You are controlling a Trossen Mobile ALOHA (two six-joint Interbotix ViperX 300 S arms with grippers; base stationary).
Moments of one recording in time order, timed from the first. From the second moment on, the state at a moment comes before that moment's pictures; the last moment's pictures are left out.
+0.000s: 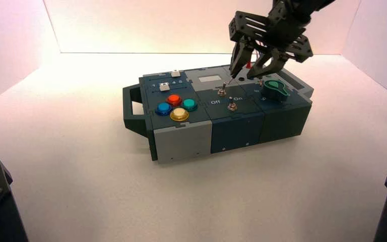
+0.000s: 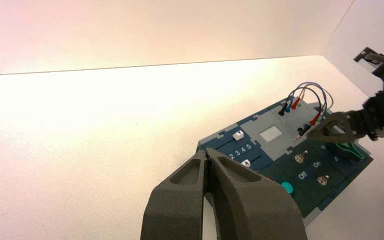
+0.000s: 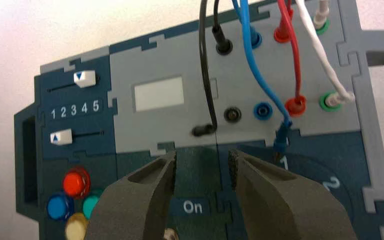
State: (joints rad) left arm -0.29 -1.30 1.23 -0.15 0.51 0.03; right arm 0.50 -0.06 0.89 0.46 0.18 0.01
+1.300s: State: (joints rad) left arm -0.29 -1.30 1.23 -0.15 0.51 0.03; right arm 0.50 0.05 0.81 0.46 0.13 0.01
